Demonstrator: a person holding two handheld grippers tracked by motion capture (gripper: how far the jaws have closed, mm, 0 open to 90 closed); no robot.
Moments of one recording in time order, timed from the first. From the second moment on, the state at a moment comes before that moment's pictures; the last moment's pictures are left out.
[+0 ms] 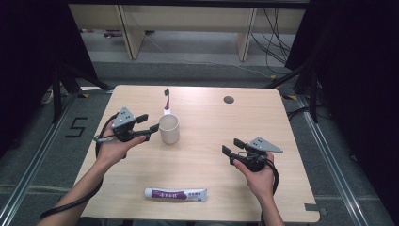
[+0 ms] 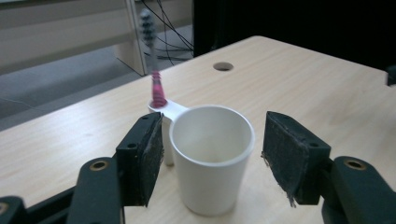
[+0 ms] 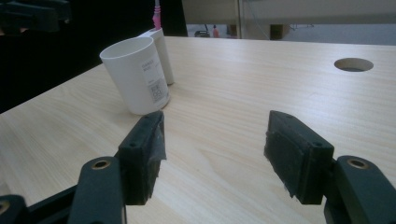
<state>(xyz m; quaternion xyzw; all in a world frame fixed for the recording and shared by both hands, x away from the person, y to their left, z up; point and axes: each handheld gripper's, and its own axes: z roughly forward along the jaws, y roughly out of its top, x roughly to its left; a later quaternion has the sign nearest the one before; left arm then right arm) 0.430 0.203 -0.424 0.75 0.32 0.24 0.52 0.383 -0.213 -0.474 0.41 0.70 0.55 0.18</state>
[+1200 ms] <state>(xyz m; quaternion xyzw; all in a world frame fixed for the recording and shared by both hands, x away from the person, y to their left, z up) 0.376 0.186 -0.436 0.78 0.28 0.17 0.53 0.377 -0.230 -0.477 0.44 0.69 0.54 0.18</state>
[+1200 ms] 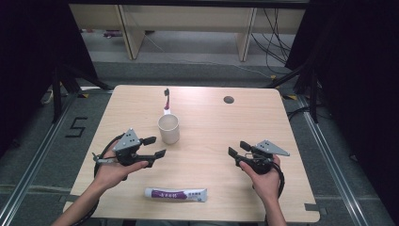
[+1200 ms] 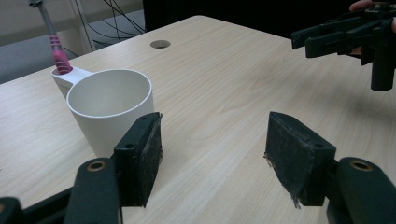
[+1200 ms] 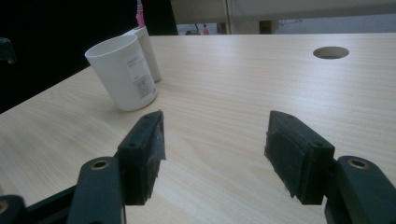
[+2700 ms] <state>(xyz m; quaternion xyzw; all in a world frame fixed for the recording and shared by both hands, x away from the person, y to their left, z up) 0.361 0.092 -0.440 0.96 0.00 -0.01 0.27 0.385 -0.235 -0.476 0.44 0.70 0.53 0.17</state>
